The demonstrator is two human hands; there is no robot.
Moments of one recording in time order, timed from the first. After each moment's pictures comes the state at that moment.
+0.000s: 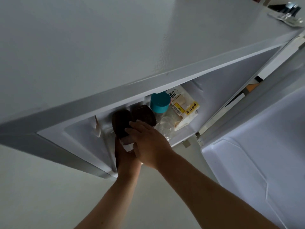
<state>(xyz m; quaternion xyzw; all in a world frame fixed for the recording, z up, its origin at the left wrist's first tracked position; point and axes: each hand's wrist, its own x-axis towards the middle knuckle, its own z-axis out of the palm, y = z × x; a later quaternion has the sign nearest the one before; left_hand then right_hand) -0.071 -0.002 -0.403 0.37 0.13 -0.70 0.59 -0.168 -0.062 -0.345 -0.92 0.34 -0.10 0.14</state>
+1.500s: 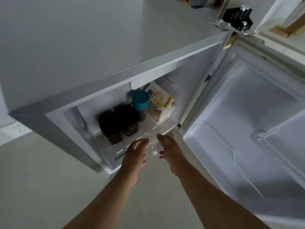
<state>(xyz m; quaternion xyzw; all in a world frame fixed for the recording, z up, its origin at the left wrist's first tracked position) -0.121 0.023 -0.378 0.62 -0.24 -0.63 0.41 -0.266 -0.007 -0.370 -0.40 0.66 -0.31 0.55</state>
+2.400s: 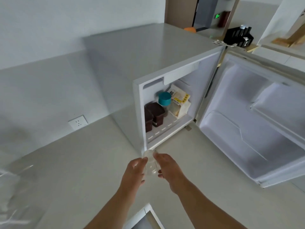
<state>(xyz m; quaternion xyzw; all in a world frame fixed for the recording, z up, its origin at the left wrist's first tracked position) -0.010 0.220 -0.329 0.66 -0.26 -0.57 0.41 -0.158 0.182 -0.332 -0.40 0.63 -0.29 0.60</state>
